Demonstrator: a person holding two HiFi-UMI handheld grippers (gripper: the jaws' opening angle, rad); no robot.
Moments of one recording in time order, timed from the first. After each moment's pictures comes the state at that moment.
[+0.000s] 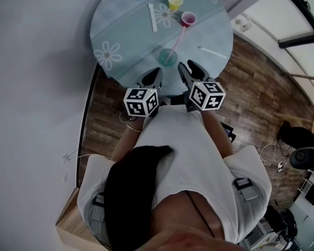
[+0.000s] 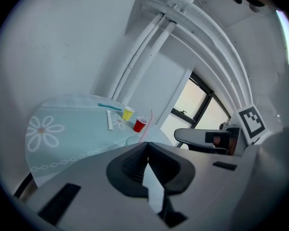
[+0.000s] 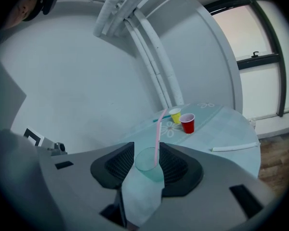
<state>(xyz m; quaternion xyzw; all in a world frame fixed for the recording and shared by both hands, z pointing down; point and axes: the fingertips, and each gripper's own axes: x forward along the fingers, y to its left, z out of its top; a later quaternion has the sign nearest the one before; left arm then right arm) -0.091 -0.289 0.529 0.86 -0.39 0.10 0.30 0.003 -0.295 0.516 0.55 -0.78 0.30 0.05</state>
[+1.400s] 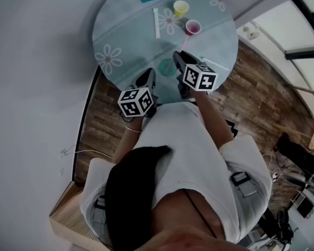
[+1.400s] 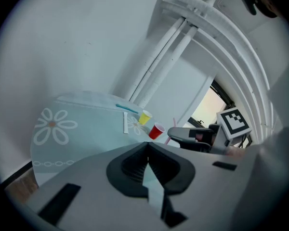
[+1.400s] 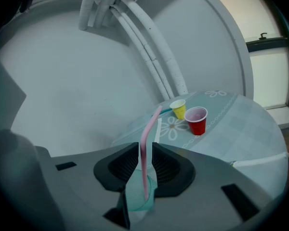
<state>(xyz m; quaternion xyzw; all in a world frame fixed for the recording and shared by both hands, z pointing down) -0.111 -0.335 0.546 0.80 -0.48 0.06 0.35 -0.001 -0.394 0.550 0.51 -0.78 0.36 0.06</state>
